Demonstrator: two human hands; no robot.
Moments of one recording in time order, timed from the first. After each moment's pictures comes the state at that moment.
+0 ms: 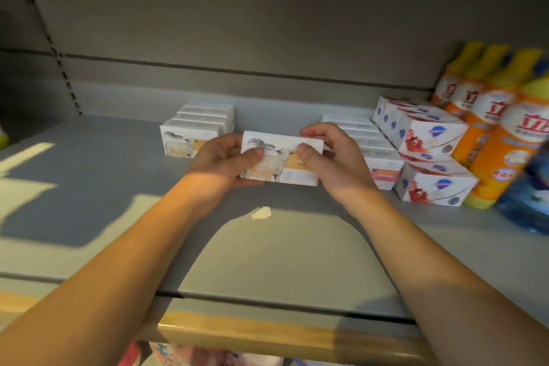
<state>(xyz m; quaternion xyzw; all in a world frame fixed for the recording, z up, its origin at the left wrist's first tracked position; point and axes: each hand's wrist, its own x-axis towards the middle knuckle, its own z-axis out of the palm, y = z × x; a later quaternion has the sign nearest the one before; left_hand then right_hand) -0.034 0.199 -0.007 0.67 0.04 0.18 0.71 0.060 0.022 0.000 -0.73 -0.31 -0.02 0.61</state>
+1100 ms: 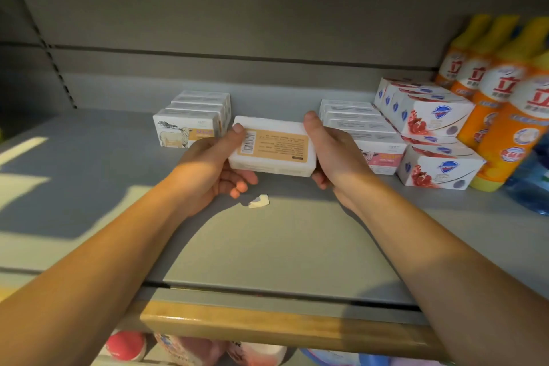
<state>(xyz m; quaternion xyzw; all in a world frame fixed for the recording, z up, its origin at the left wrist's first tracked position) -0.039 0.204 -0.016 0.66 0.08 0.13 0.74 0.057 0.026 -0.004 -0.76 -0.18 0.08 0.62</state>
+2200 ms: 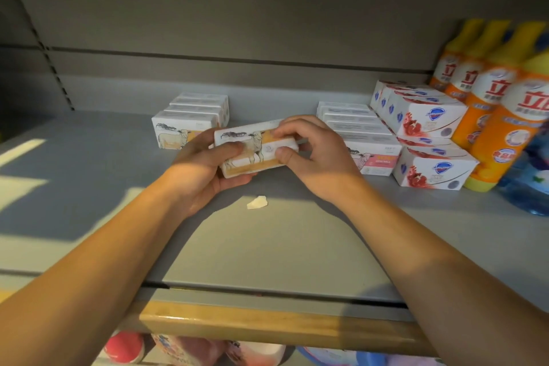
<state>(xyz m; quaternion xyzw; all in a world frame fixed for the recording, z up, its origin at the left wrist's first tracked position) -0.041 0.204 -0.014 0.58 0.11 0.15 0.80 0.048 0.029 -0.004 -0.75 -0.43 -0.10 0.49</state>
